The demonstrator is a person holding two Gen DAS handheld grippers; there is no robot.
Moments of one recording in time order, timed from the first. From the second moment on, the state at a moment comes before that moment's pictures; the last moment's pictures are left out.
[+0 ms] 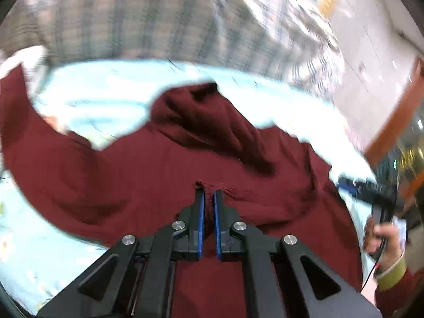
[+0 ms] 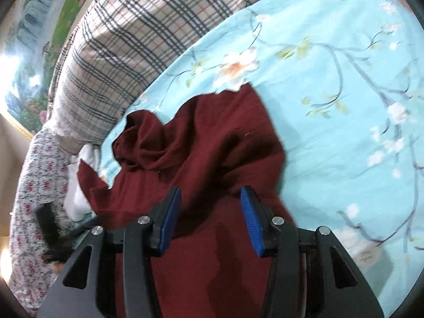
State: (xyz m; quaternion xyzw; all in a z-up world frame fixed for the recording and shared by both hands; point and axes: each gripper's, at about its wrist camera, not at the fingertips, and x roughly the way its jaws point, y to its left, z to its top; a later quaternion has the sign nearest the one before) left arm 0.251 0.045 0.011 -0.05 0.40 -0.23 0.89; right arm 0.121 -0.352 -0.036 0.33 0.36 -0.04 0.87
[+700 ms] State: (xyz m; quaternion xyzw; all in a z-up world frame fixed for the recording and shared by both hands) left arm 0.281 0.076 -0.023 -0.13 0.47 -0.15 0.86; right arm 0.173 -0.404 -0.033 0.26 0.42 -0.12 0.86
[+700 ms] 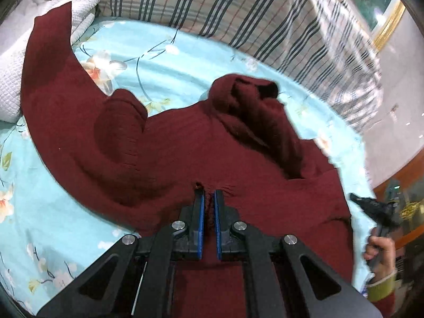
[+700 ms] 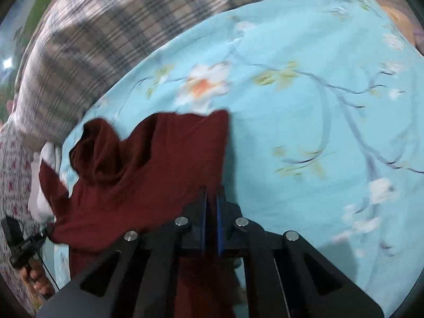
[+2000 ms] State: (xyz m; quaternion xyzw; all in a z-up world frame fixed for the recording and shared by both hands) left arm 0.425 0.315 0.051 -0.16 0.38 0.12 0.90; right arm 0.146 -0.248 -0.037 0.26 0.44 0.06 0.86
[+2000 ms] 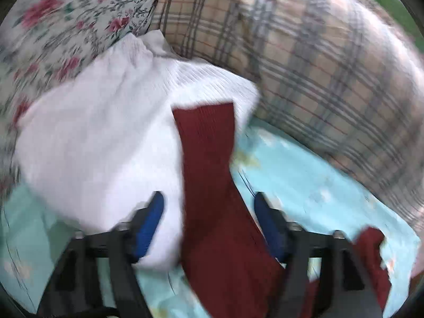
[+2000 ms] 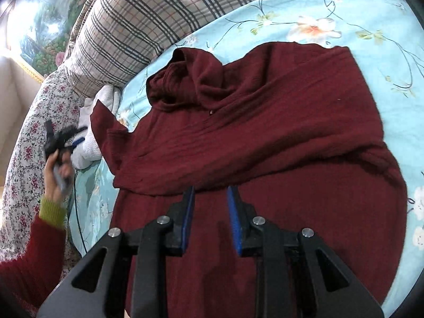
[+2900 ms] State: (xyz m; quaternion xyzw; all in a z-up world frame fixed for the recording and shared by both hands) left arm 0.248 0.078 0.048 -0.22 0.32 -0.23 0.89; right arm 0.120 -0.246 -0.025 0.28 0.41 0.06 0.87
